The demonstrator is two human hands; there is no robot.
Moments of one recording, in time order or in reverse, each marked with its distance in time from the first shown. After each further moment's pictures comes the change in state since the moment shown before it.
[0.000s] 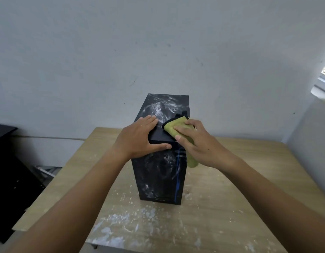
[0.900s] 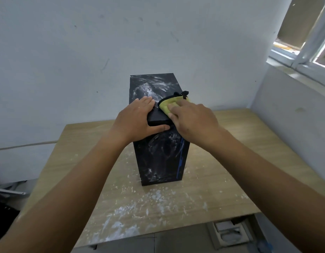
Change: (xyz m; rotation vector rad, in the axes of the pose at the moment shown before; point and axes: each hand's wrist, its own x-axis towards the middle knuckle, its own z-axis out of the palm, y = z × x) left_hand 0.005 -0.028 0.003 -0.070 -0.028 0.197; right_hand 0.005 -0.070 0.032 -0.640 0.170 0.197
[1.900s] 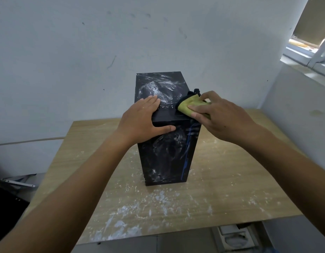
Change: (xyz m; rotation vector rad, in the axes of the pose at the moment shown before) left_hand -0.001 0.002 0.002 -0.041 0.029 -0.036; right_hand -0.005 0.057 -0.003 0.119 0.009 -0.062
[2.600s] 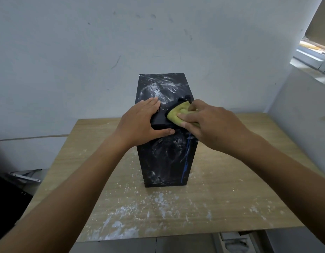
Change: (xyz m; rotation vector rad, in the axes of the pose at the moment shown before) left_hand 0.000 0.000 0.001 -0.010 -0.010 -0.019; right_hand 0.000 -0.020 -0.006 -0.015 -0.011 -0.160
